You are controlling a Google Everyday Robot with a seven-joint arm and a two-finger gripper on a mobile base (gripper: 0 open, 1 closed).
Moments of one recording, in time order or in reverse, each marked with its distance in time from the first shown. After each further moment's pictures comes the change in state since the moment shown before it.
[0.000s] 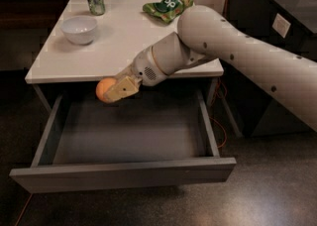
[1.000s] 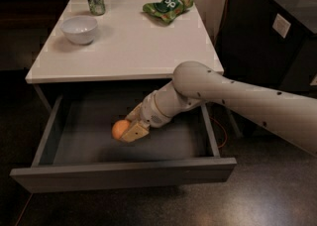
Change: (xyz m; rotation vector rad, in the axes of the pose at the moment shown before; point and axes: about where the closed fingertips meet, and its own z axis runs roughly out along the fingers) arm 0.130 0.005 0.060 0.003 0.149 -0.085
